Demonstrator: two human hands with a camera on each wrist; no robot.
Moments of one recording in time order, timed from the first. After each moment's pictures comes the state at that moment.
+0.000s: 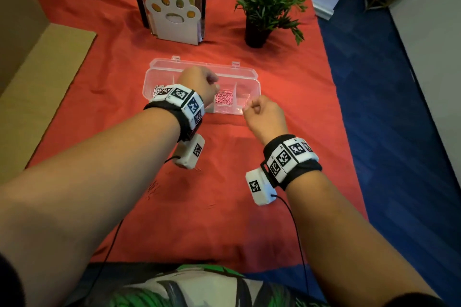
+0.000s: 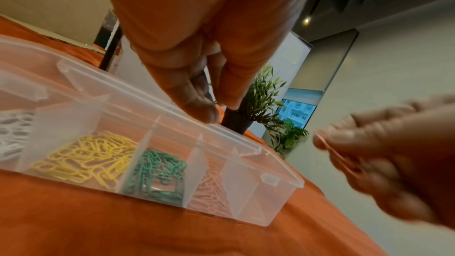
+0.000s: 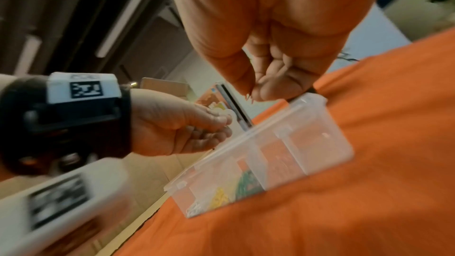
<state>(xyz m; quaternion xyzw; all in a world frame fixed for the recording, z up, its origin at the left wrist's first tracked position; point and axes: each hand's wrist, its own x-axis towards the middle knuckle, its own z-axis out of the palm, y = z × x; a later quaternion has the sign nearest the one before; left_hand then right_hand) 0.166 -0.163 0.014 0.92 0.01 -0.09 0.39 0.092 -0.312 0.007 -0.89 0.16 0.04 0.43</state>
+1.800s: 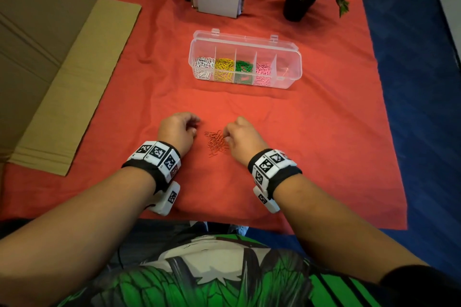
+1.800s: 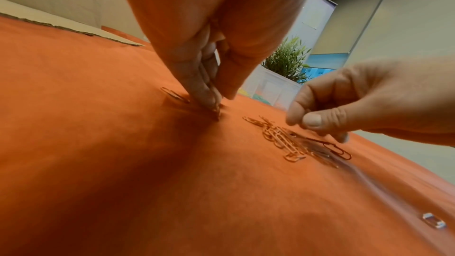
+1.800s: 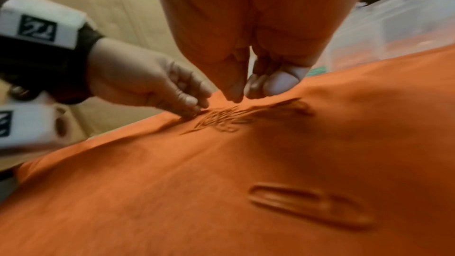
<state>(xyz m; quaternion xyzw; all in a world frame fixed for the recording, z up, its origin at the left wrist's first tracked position) 0.023 -0.031 -0.051 0.92 0.05 -0.11 0.38 0.006 -0.206 -0.051 -0.95 -0.09 0.17 0.25</state>
